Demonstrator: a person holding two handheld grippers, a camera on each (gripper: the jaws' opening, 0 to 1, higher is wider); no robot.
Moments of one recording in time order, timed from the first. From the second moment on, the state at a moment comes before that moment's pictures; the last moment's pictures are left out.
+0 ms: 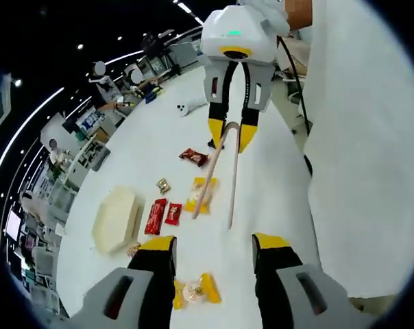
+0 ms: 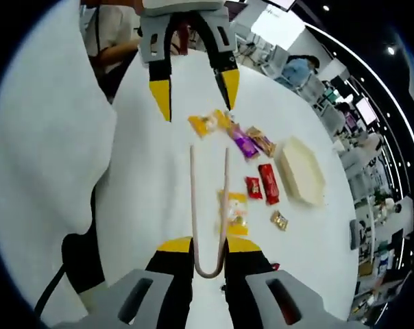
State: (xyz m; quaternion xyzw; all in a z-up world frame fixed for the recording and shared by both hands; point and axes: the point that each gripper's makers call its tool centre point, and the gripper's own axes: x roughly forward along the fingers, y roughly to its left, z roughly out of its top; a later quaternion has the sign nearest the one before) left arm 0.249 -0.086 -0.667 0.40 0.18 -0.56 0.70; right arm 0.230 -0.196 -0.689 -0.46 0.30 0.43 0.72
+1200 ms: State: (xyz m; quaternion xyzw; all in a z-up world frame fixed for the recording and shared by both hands) left arm 0.238 -0.111 -0.659 0.36 0.12 -0.61 0.69; right arm 0.218 -0.168 -0.642 -0.24 0.19 0.51 0.81
